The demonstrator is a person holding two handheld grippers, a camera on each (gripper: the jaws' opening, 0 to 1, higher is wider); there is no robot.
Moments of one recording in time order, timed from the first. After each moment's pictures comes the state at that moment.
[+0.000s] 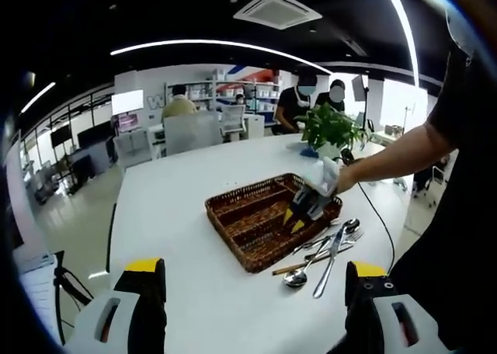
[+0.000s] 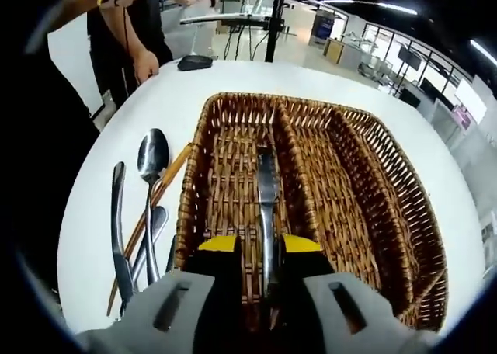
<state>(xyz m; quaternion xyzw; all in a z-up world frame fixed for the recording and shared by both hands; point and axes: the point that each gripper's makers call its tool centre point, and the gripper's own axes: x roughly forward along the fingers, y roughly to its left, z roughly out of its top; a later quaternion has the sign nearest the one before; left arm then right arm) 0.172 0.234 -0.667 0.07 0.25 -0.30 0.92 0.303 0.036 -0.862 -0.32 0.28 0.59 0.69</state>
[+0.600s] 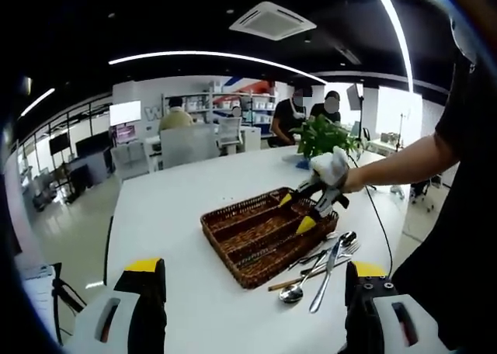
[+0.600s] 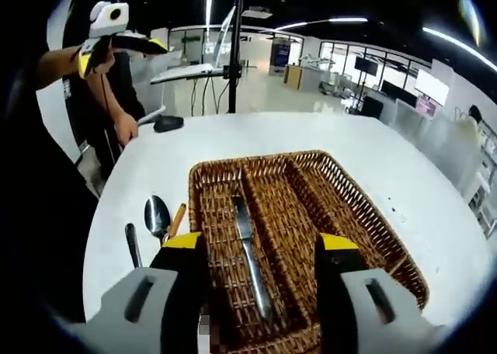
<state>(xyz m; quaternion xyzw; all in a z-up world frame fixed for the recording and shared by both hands) 0.178 0.216 -0.649 0.07 0.21 -0.32 0.92 0.312 0.021 -0.770 -0.22 0.23 0.53 0.78</state>
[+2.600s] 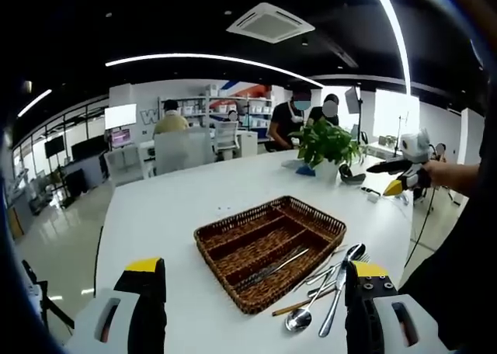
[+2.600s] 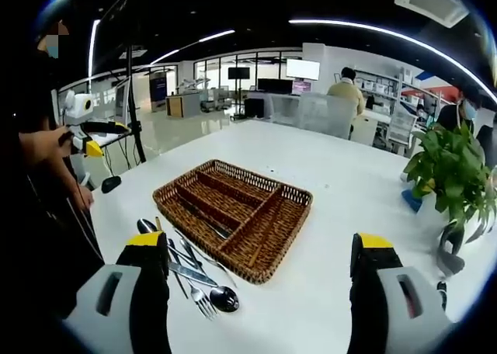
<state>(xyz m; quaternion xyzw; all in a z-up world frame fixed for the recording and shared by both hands) 0.225 0.181 -0.656 0.07 0.20 -0.33 0.92 0.224 -0.173 -0.676 -0.08 0.23 0.25 0.94</state>
